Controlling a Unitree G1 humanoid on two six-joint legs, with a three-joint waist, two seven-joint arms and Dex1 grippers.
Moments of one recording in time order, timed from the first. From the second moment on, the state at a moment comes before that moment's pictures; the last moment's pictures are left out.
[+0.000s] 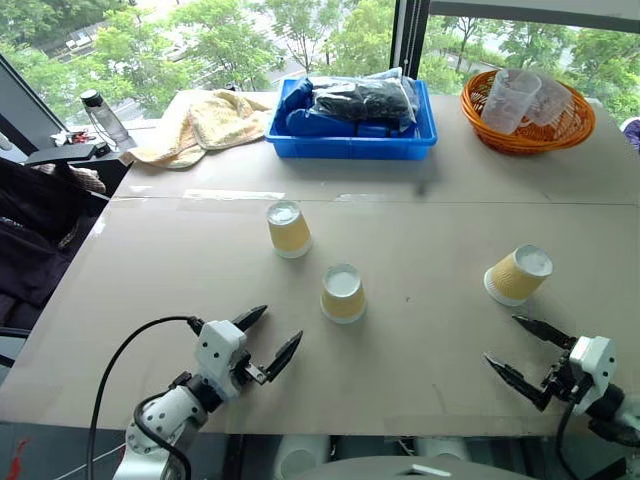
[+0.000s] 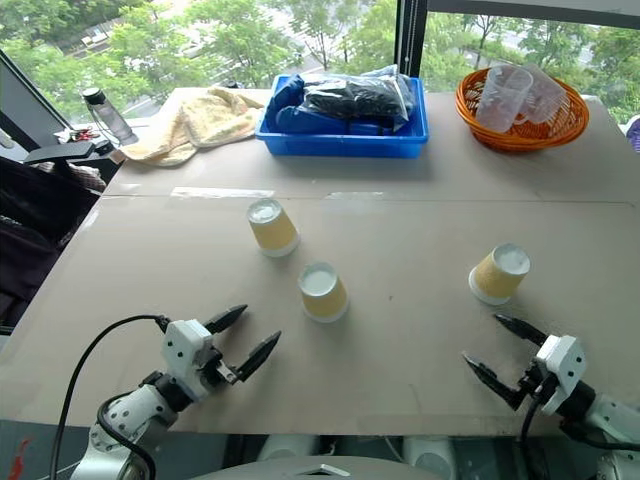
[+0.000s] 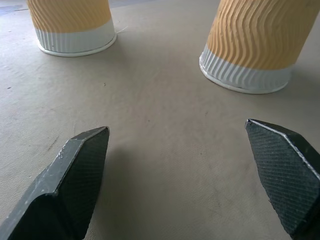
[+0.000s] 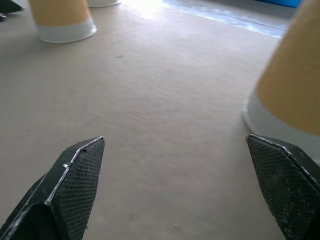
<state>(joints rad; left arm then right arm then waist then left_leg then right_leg) 0.42 0.46 0.09 -0.27 -0.35 -0.09 -0.72 0.43 -0.55 -0.17 -0.10 0.47 -0.28 1.04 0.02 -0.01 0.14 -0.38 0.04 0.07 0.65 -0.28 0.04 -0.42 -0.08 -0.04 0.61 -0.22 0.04</state>
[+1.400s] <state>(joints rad) 0.11 0.90 0.37 -0.19 -0.70 0.12 -1.44 -0.24 -0.30 0.31 -0.15 0.32 0.18 0.91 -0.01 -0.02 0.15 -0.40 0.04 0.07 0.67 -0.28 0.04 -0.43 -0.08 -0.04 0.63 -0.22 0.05</state>
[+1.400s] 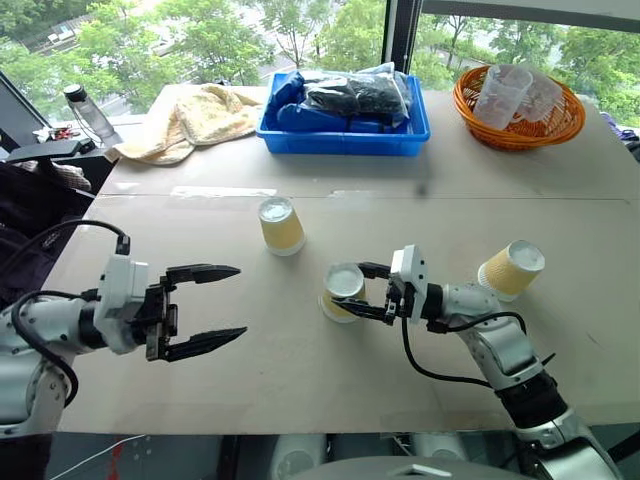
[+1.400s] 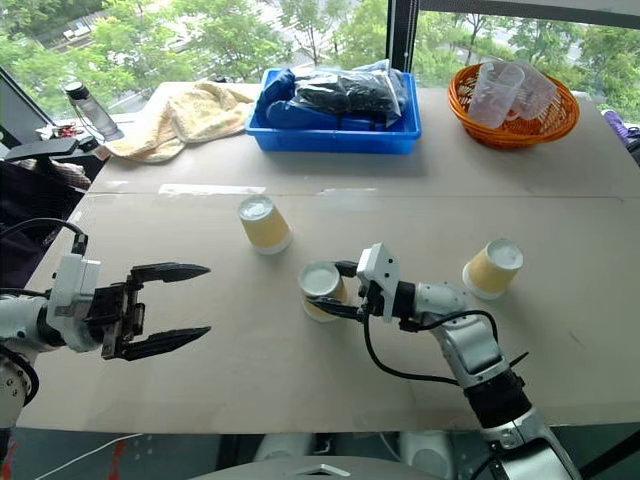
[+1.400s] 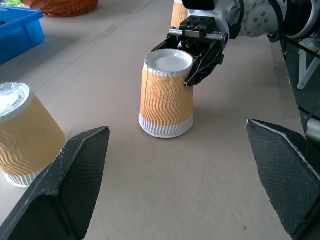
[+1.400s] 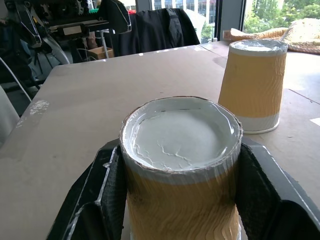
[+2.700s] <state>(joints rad) -0.48 0.75 -0.02 -0.02 -0.63 0.21 -1.60 0.21 -0.48 -0.35 -0.52 0.37 0.16 0.57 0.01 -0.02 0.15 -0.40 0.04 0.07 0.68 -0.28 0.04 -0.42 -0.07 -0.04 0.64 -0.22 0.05</state>
